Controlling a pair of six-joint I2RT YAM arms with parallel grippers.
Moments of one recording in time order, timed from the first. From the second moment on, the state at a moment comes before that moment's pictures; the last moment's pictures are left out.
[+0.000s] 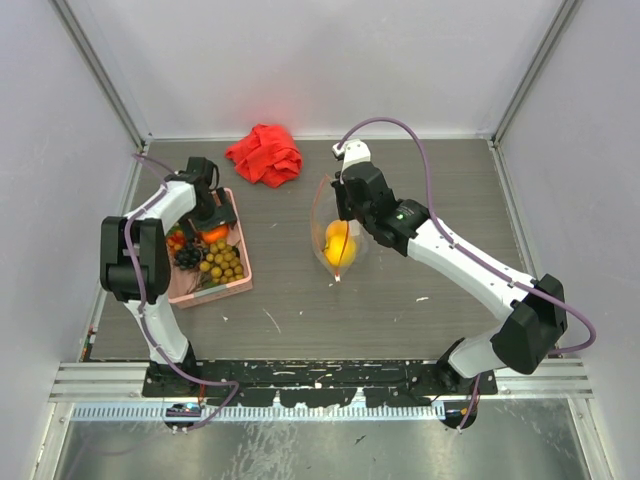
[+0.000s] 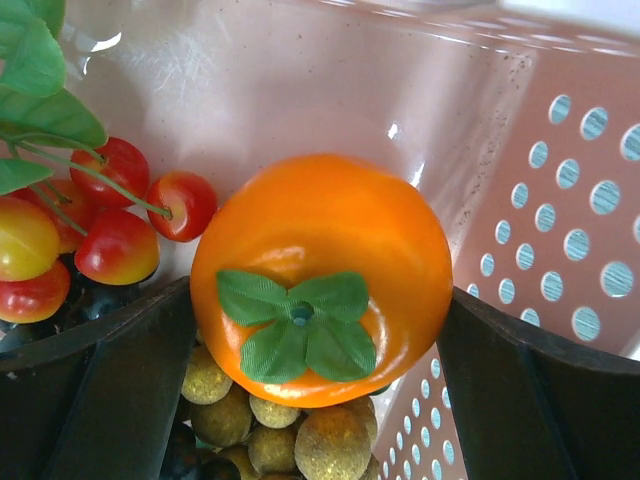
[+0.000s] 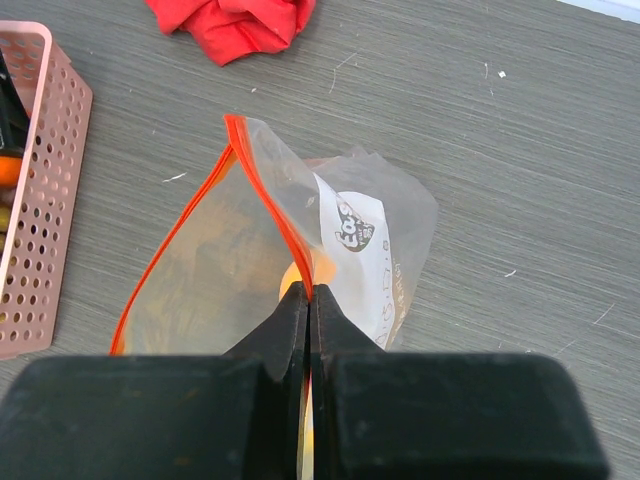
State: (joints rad) left arm -0.08 1.87 1.36 -0.72 -0.14 -0.54; right arm 0.73 1.43 1.29 -0.37 0.35 0.21
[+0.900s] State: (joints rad) left arm -0.11 1.66 1.31 -0.68 -0.13 -0.54; right arm 0.73 1.45 1.29 -0.36 0.32 0.21
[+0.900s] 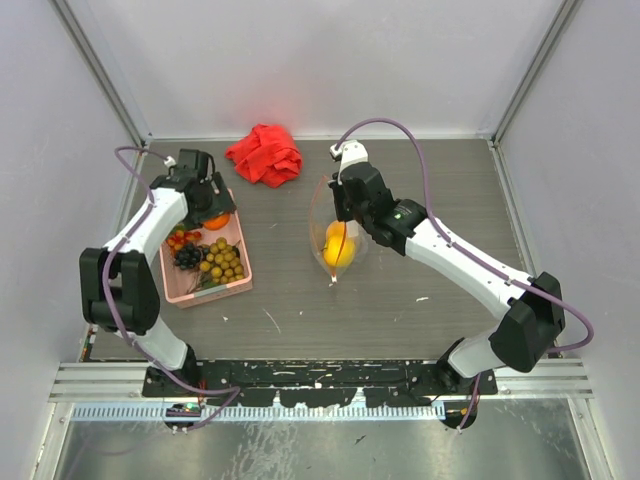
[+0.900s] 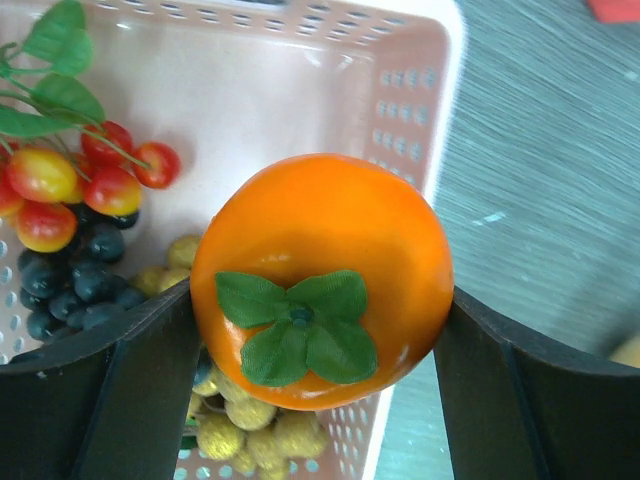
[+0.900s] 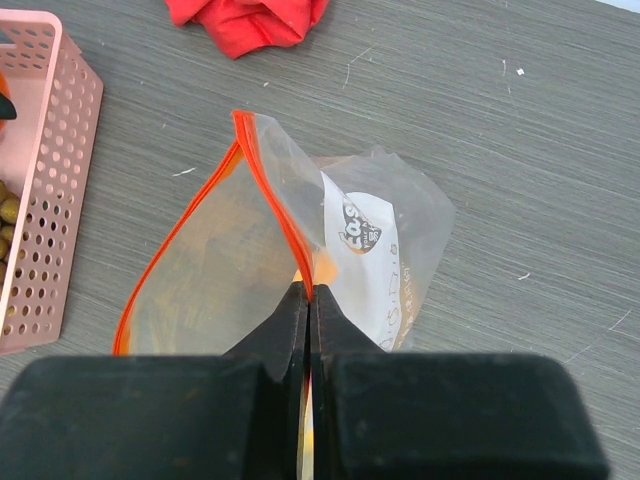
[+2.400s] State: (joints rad) left arm -0.77 1.23 1.04 -0.09 0.09 -0.45; right arm 0.72 1.45 1.29 -0.36 0.29 0.21
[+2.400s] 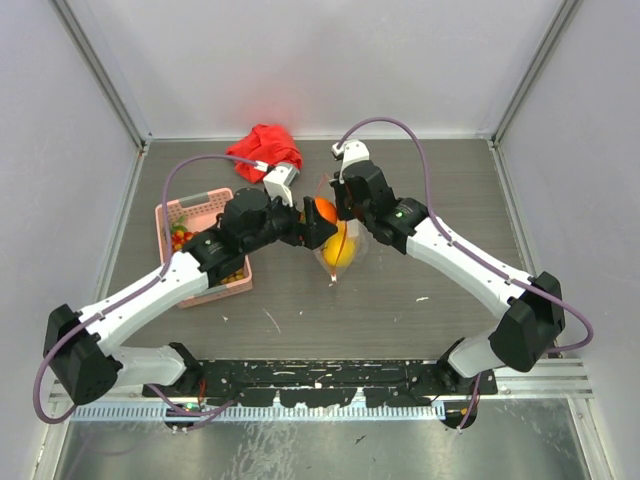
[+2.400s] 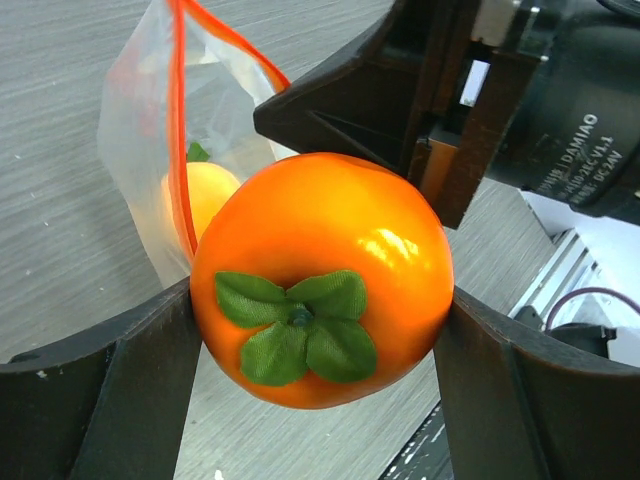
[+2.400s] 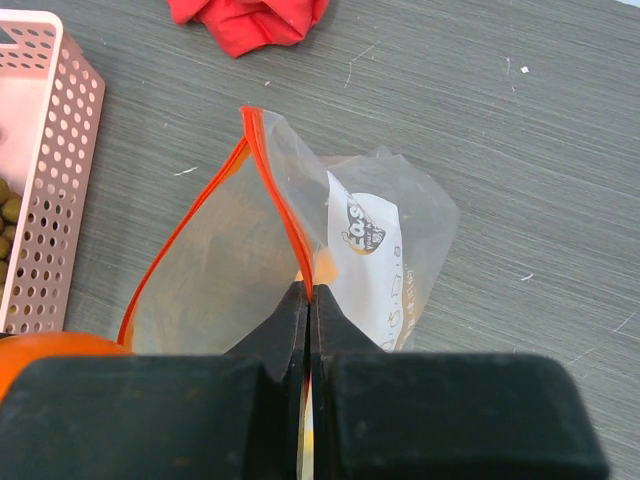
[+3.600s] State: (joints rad) left arm -0.77 1.43 1.14 -0.26 -0.27 -0.67; right arm 0.72 1.45 1.29 -0.33 0.11 0.25
